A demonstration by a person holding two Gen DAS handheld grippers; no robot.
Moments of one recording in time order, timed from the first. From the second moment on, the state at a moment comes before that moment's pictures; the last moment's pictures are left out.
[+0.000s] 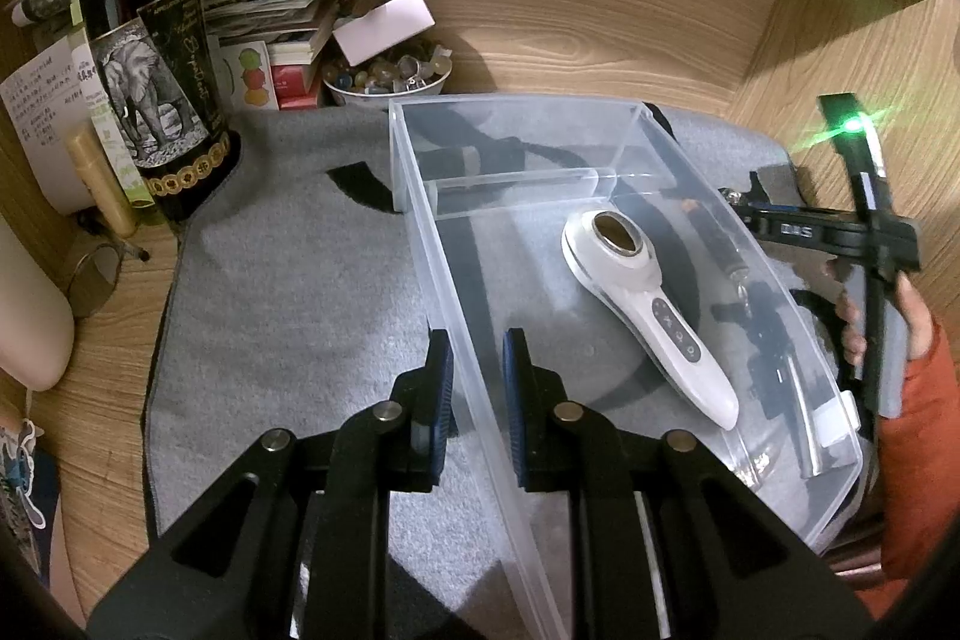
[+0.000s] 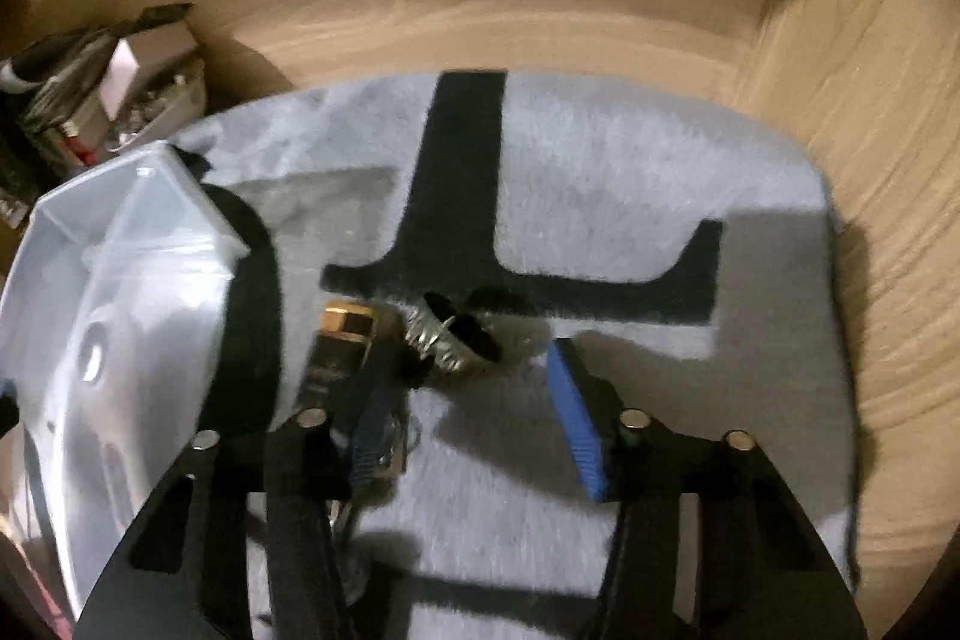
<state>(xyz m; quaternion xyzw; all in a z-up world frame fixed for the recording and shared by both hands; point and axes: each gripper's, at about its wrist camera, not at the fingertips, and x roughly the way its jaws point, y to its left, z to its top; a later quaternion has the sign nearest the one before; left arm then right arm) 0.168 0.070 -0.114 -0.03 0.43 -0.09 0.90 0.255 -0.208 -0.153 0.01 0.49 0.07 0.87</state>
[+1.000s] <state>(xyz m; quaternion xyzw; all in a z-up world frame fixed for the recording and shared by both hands) 0.169 0.069 -0.115 -0.03 0.43 -0.09 0.90 0.178 -0.150 -0.050 -0.04 0.35 0.16 0.92</state>
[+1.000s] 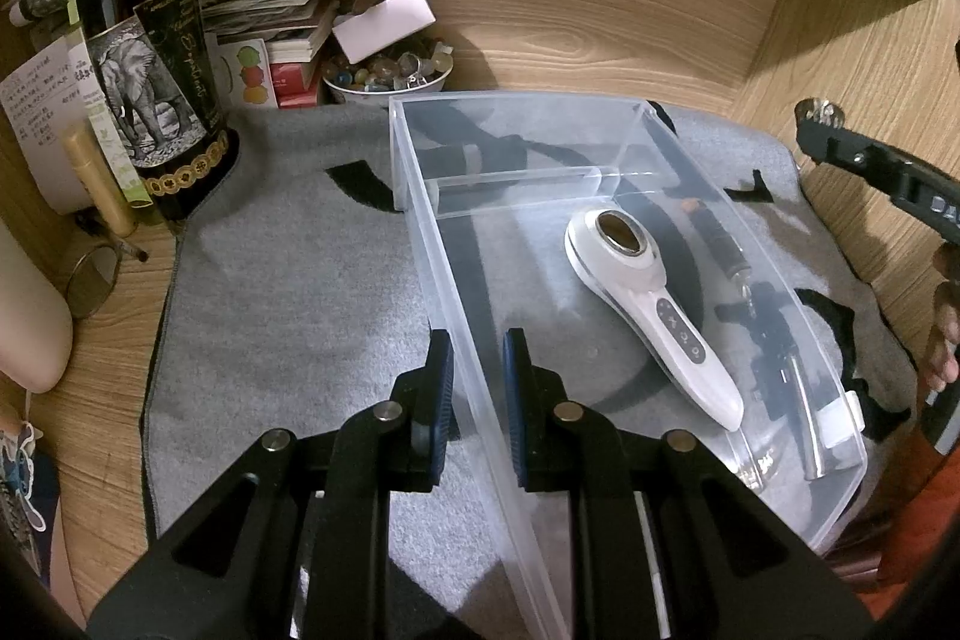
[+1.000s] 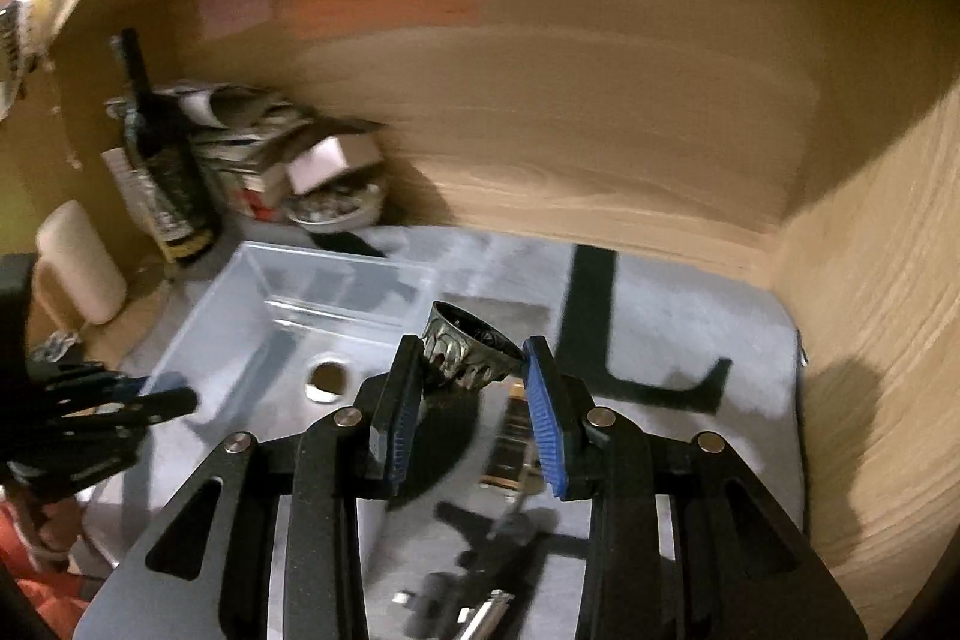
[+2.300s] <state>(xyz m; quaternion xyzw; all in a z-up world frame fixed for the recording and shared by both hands) 0.171 0.069 -0.115 -0.03 0.43 -0.09 0.90 0.165 -0.045 -0.095 -0.15 0.41 0.30 0.85</state>
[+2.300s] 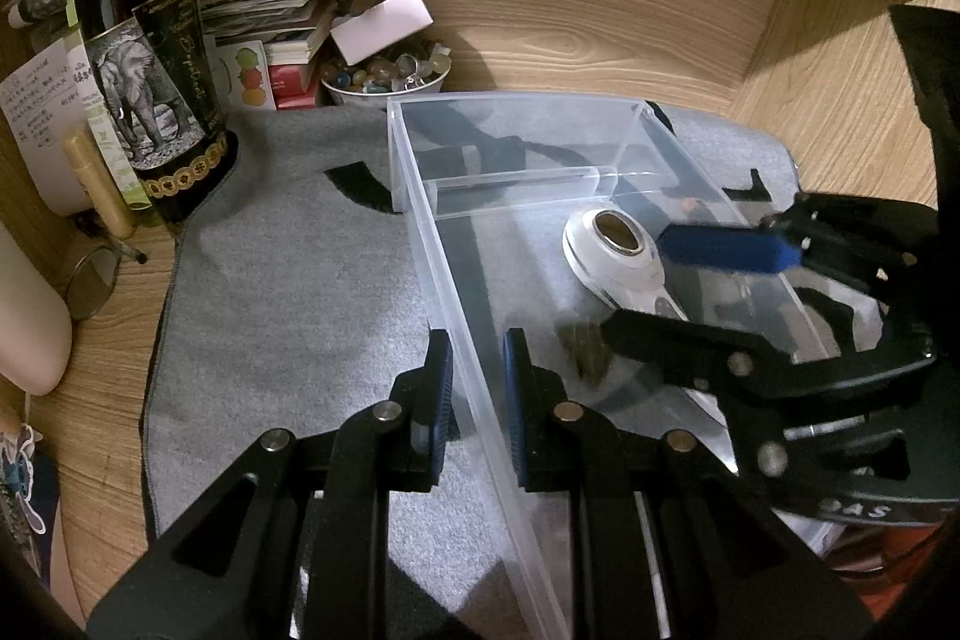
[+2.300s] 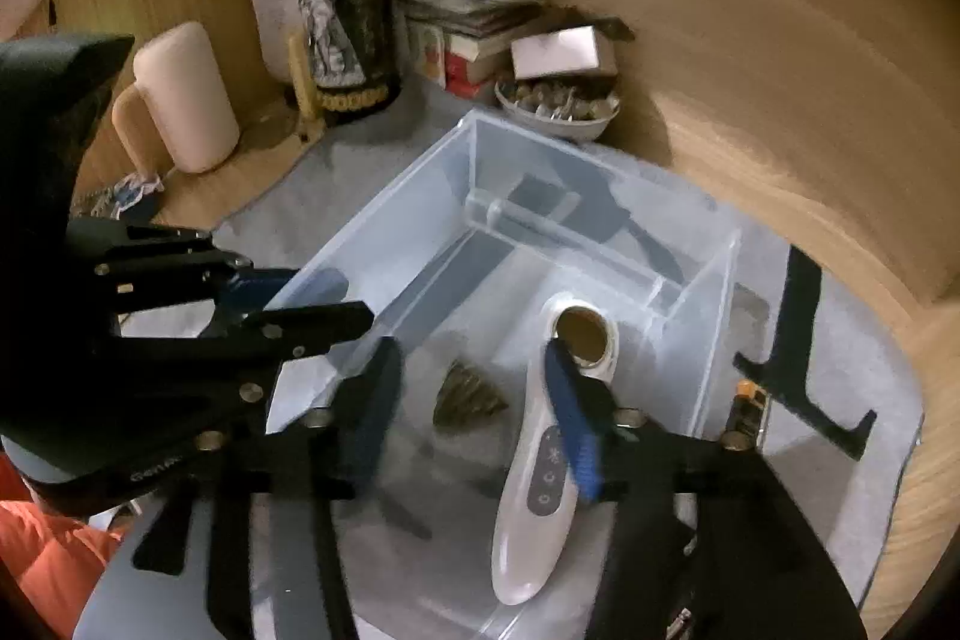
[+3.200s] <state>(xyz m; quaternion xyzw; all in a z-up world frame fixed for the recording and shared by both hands) 0.171 0.069 -0.115 -0.03 0.43 -0.09 0.90 0.192 -0.184 -0.070 -0.06 0.37 0.09 0.92</state>
